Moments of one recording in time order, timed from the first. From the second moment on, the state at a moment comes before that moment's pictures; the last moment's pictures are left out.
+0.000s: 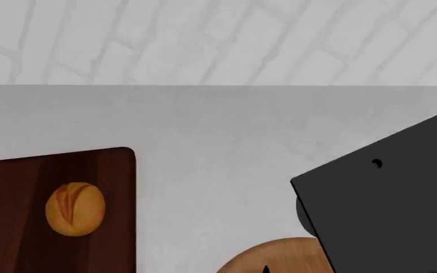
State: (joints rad) left arm -0.94 -0.44 -0.28 0.66 -1.26 -1.20 -0.63; right arm 2.03 1.09 -1.18 -0.83 2.86 0.73 1.52
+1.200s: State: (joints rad) left arm -0.91 -0.45 -0.23 0.66 -1.26 -1.15 -0.64; right arm 2.24 1.21 -1.54 -0.90 2.95 0.73 1.47
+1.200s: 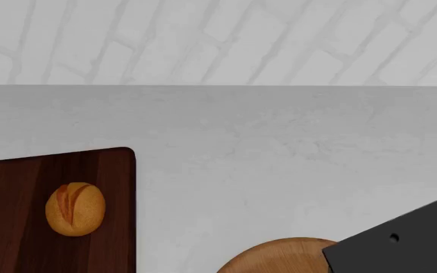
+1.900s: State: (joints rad) left arm -0.90 -0.45 -0.17 0.65 -1.22 -1.12 -0.63; right arm 2.03 1.33 -1.57 -0.84 2.63 0.75 1.23
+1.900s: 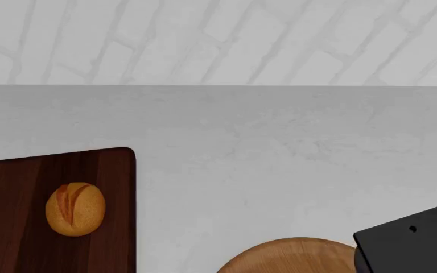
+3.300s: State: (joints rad) left arm -0.91 -0.48 -0.14 0.65 -1.22 -1.08 -0.64; right arm 1.81 1.43 -1.63 -0.86 2.35 0.67 1.04
